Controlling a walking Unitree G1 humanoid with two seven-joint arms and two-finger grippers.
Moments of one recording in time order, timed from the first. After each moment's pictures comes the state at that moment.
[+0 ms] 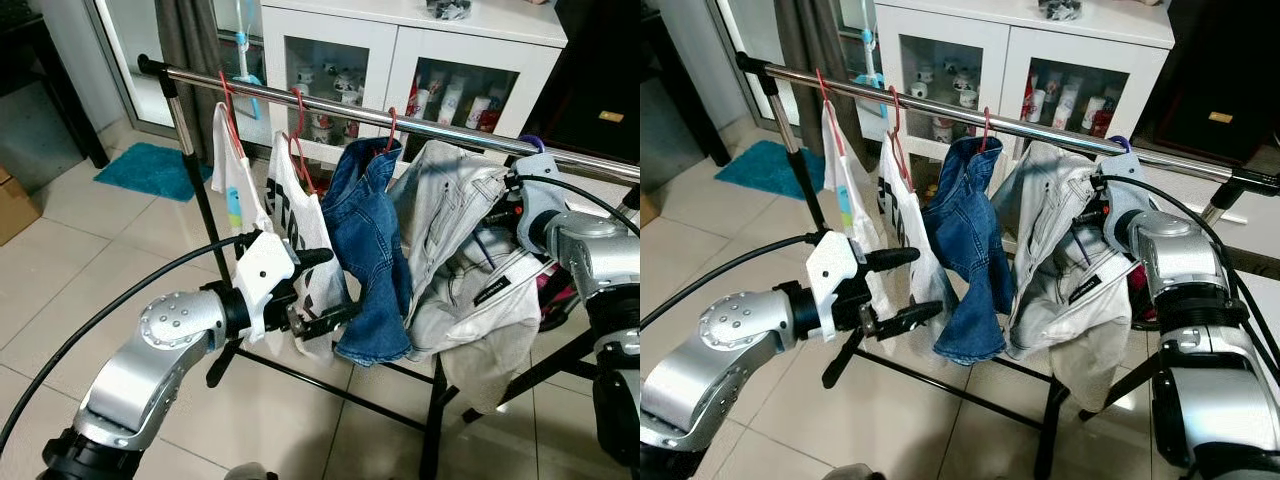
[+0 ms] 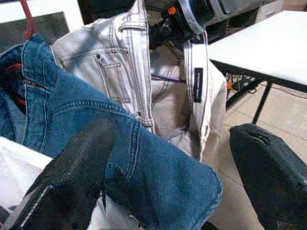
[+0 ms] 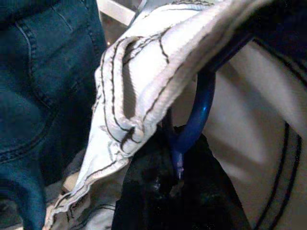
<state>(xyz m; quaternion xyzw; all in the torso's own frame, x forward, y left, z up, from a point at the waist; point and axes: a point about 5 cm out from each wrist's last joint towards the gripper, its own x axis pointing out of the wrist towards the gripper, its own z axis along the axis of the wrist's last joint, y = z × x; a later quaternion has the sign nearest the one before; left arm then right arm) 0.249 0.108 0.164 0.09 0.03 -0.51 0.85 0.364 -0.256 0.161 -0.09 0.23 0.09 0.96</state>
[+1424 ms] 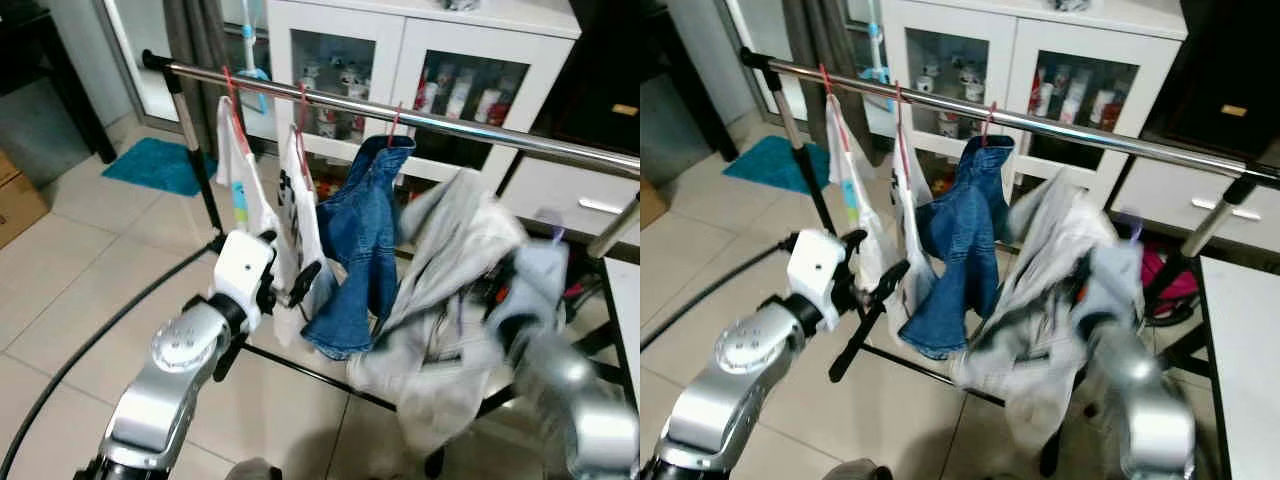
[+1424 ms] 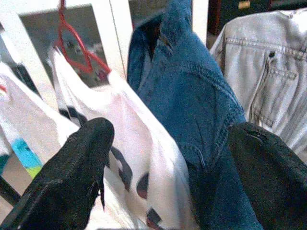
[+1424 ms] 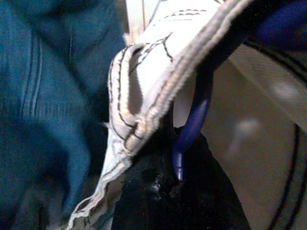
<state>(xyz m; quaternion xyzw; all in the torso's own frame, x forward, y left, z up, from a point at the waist) 0.257 0.125 0.133 0.08 0.04 -0.27 0.96 0.241 -0.186 0.116 0.02 0.17 -0.03 0.99</state>
